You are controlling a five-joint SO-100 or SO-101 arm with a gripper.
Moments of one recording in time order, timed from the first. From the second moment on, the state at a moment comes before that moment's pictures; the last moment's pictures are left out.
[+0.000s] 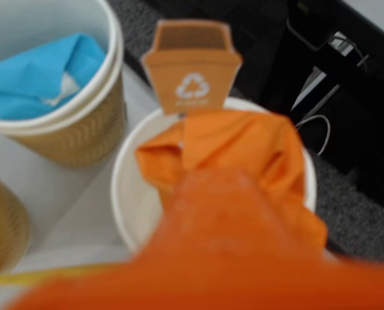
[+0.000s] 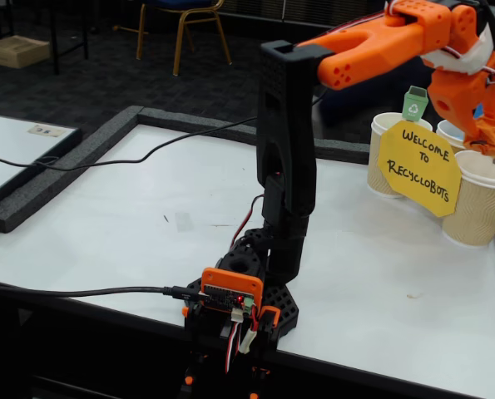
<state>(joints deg) 45.9 96.0 81.5 68.7 -4.0</state>
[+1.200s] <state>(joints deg) 46.1 88.7 78.3 67.1 -4.0</state>
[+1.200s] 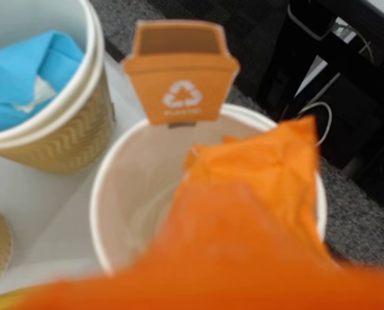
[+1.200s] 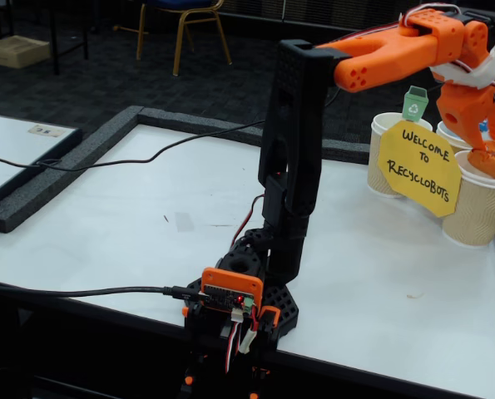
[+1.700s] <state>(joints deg) 46.1 88.5 76.8 67.9 -4.0</state>
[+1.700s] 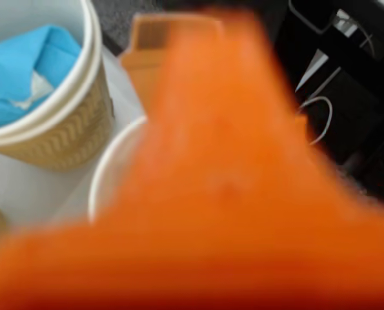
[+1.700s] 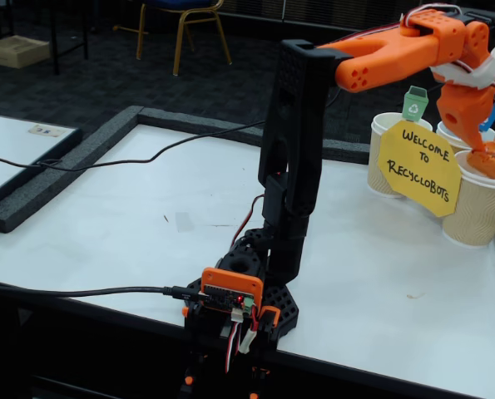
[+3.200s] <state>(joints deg) 46.1 86.1 66.9 80.6 -4.0</state>
